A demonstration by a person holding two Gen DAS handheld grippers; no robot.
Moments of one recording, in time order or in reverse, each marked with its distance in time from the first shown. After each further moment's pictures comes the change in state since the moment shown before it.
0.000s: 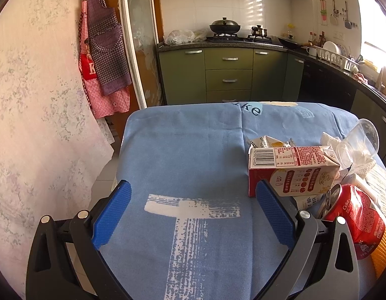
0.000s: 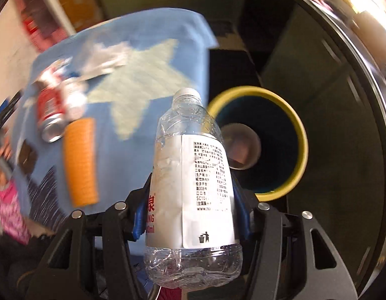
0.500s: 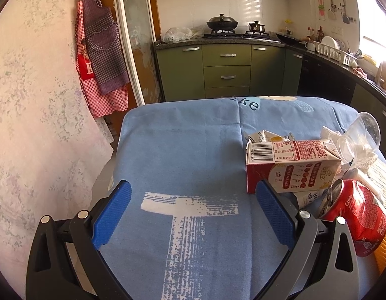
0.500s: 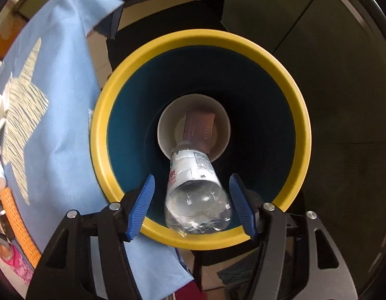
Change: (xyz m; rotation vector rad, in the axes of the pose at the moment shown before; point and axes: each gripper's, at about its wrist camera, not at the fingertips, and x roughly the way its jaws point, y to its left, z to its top) left arm 0.005 -0.007 -0.001 0.023 0.016 0.000; right arm 0.127 -0.107 0.042 0.304 0.206 0.014
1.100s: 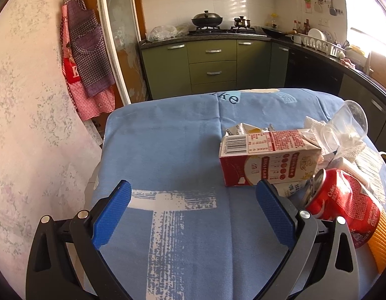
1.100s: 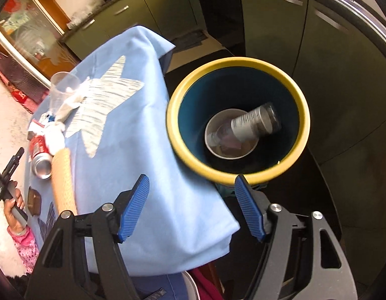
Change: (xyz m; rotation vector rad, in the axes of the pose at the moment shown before) left arm -0.008 -0.021 -0.002 0.058 0.017 -0.066; right arm -0.081 0.010 -0.147 -0.014 -0.351 0.209
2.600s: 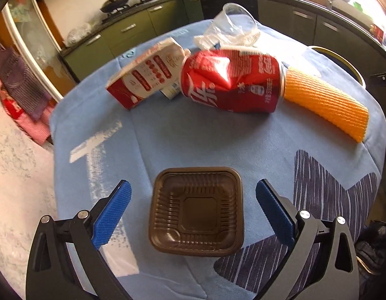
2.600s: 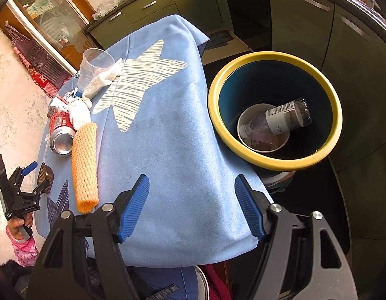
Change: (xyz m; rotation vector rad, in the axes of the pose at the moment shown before) left arm -0.057 -0.070 -0.086 0.433 0.207 -0.243; right arm 0.027 0.047 -0.023 -0.089 0.007 0.095
